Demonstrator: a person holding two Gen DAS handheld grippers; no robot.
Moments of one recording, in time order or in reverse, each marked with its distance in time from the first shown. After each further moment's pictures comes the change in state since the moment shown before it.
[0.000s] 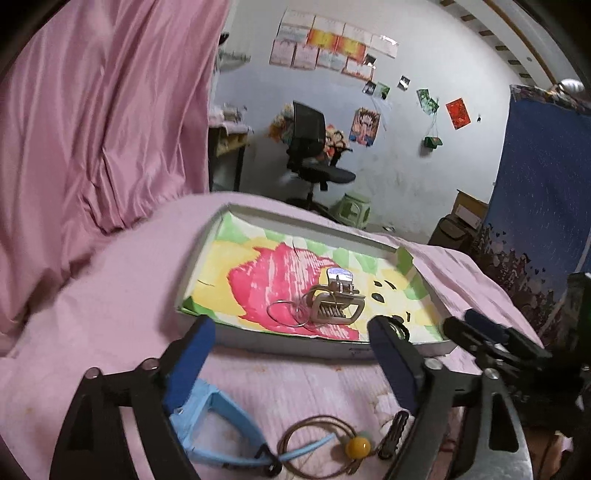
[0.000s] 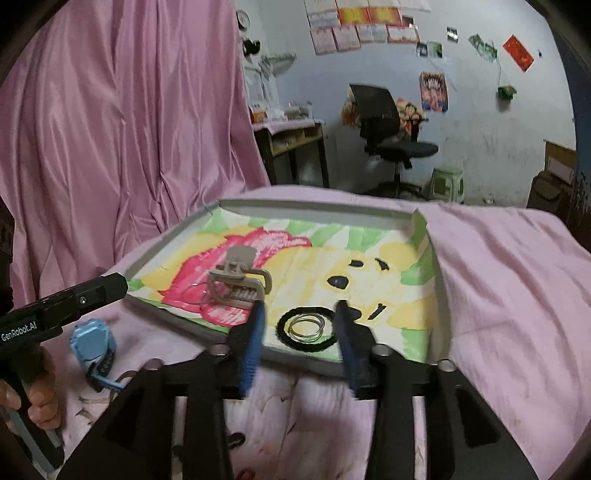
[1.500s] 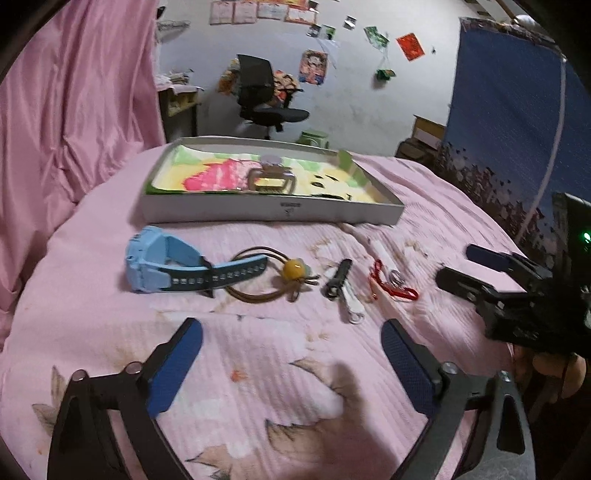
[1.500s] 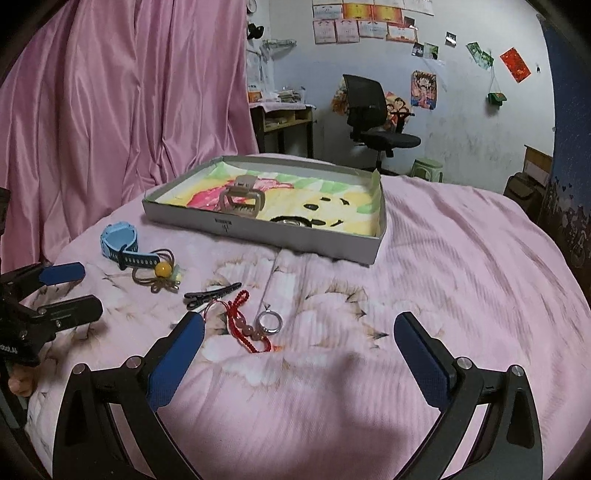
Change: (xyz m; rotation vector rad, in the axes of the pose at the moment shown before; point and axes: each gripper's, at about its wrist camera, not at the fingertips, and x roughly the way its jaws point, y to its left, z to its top) left arm -0.054 -0.033 -0.080 0.179 0.245 -0.121; right arm -0.097 -0.007 -0.070 -0.069 0.102 -0.088
